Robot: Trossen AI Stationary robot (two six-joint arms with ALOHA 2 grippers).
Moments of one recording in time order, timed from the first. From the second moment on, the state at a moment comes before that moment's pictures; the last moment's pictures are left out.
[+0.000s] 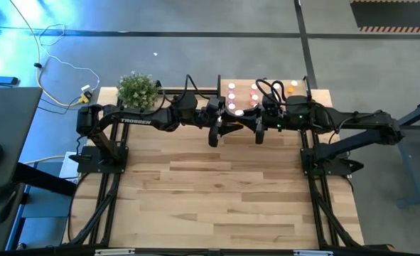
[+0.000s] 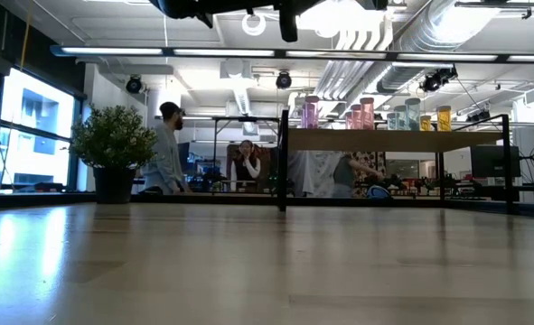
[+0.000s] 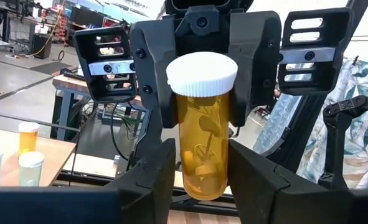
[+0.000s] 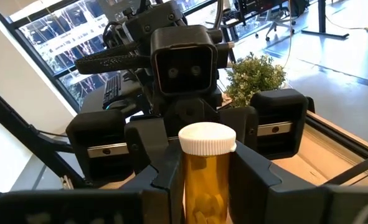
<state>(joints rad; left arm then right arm) 0.29 1.70 1.25 0.55 0.32 -0.31 -0.01 1.10 1.13 -0.19 0.16 0.41</state>
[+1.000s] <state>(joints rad) 0.31 1.70 1.25 0.55 0.30 -0.26 -0.01 1.07 1.13 -0.28 0.16 0.45</state>
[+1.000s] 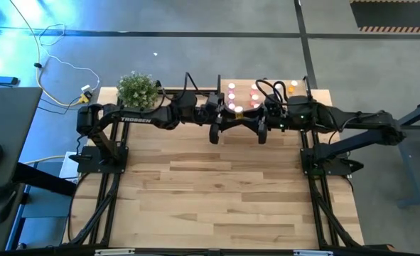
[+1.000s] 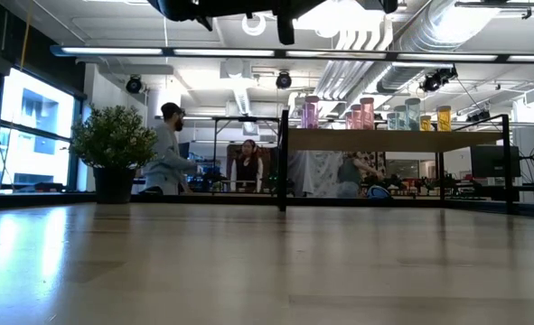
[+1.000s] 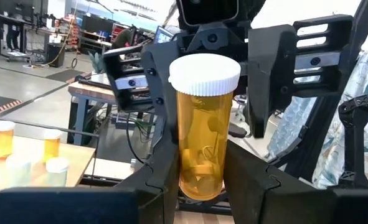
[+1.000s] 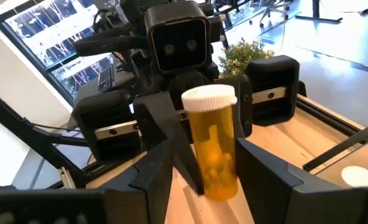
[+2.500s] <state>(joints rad) 0.32 1.70 1.25 0.42 0.31 -0.31 -0.19 1.10 1.18 -0.23 -0.09 0.50</state>
